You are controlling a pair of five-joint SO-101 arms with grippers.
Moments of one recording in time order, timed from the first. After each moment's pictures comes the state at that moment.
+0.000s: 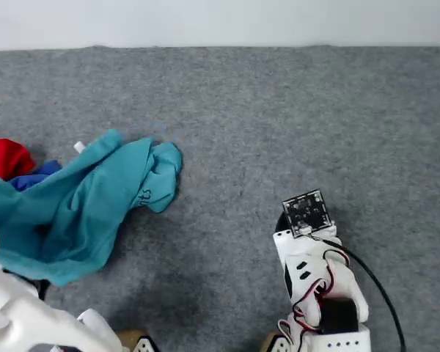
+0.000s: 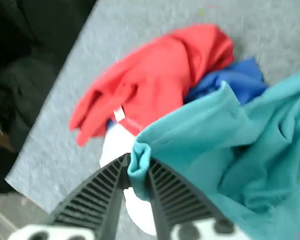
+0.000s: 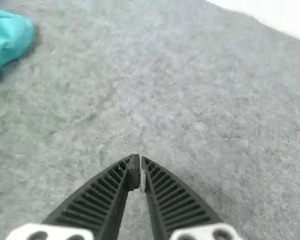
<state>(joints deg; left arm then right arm) -55.7 -37.8 0.6 99.7 -24.1 -9.8 -97.1 83.5 56.4 15.5</state>
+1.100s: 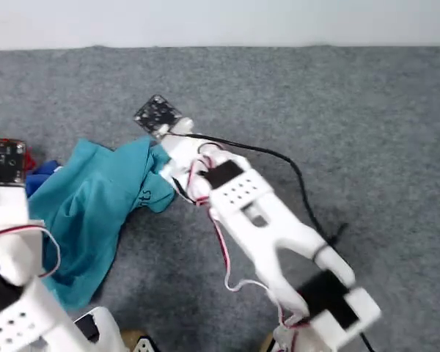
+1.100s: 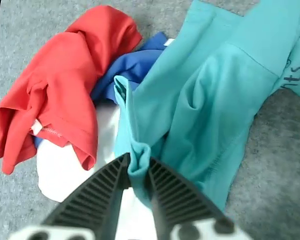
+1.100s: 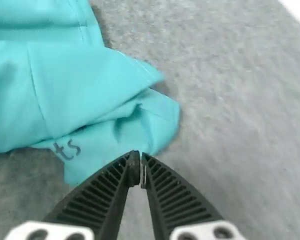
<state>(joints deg) -38.1 -56.0 23.7 99.5 -24.0 -38.6 3.8 15.2 35.3 15.5</state>
